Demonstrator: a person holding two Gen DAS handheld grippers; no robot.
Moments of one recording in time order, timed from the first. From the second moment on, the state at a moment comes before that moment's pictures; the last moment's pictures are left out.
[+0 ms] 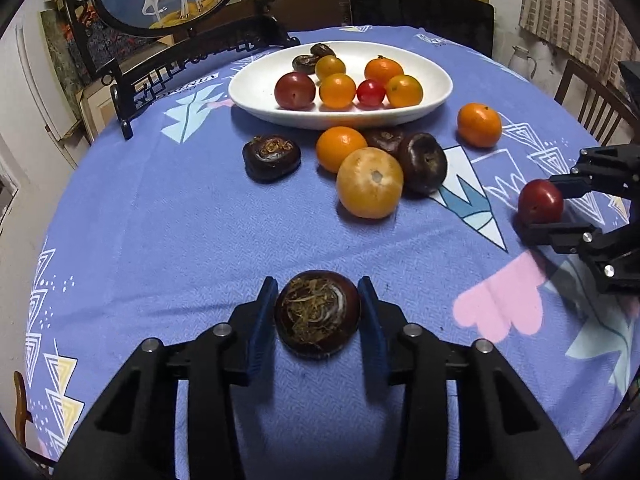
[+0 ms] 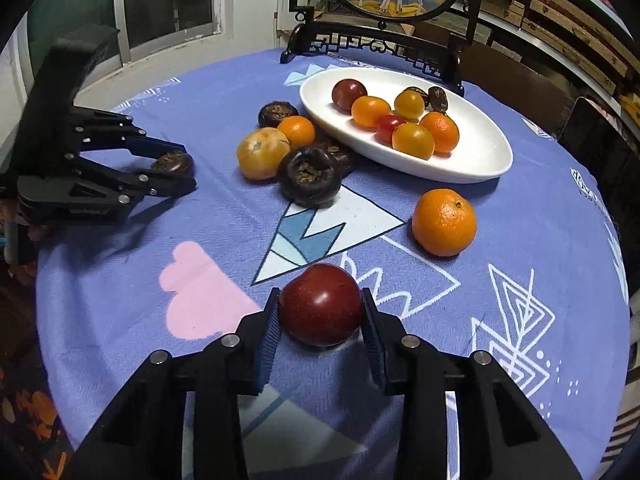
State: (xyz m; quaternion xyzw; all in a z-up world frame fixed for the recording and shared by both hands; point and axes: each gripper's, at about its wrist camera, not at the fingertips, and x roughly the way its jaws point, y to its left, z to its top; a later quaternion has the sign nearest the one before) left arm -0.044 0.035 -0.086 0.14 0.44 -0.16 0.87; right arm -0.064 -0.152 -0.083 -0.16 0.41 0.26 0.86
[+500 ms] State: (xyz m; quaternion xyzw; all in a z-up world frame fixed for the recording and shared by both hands) left arm 0.034 0.017 -0.002 0.13 0.36 -0.11 0.92; right arm -0.007 -0.166 -0.007 -0.13 0.33 0.23 0.91
